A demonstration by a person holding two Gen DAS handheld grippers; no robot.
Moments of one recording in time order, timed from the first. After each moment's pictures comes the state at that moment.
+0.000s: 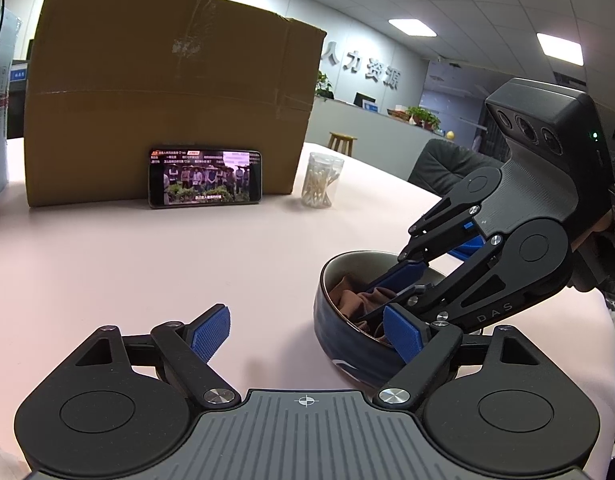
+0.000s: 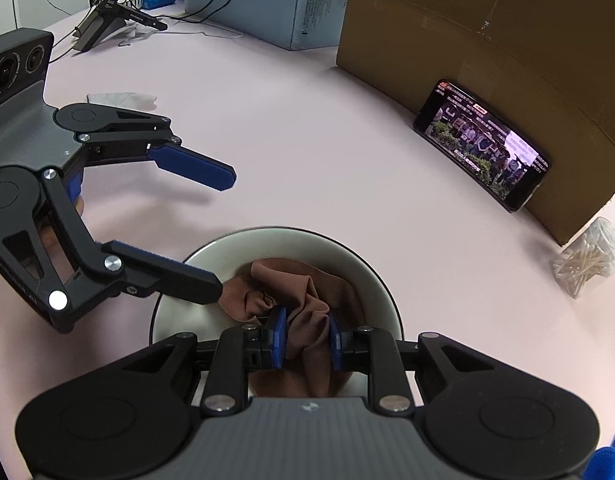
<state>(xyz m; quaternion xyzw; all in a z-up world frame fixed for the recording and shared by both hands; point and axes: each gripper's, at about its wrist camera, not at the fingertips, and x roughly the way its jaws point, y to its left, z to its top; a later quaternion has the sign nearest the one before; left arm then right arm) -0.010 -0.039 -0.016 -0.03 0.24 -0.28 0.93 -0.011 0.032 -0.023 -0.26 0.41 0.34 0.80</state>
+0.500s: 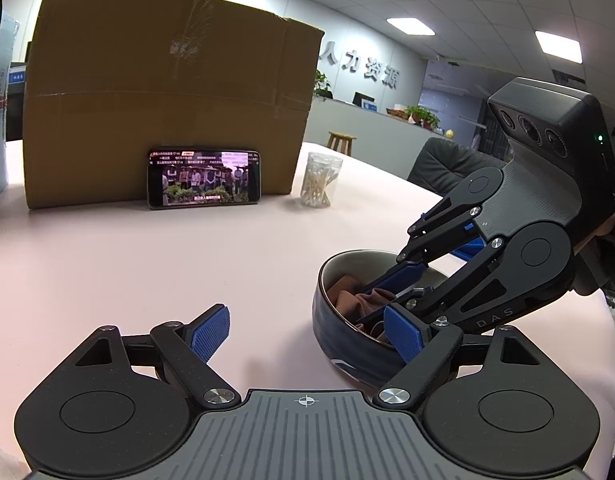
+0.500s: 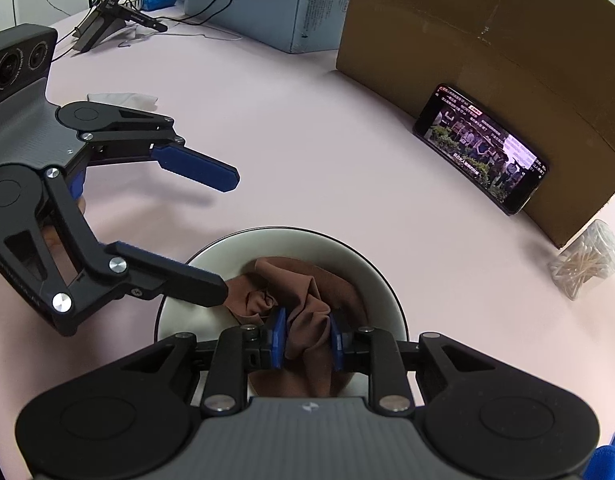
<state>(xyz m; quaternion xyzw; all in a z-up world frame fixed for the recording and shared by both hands) -0.010 -0.039 -0.018 -0.03 0.24 -0.28 0.93 -0.016 0.036 -0.025 -0.26 0.40 0.34 0.81</state>
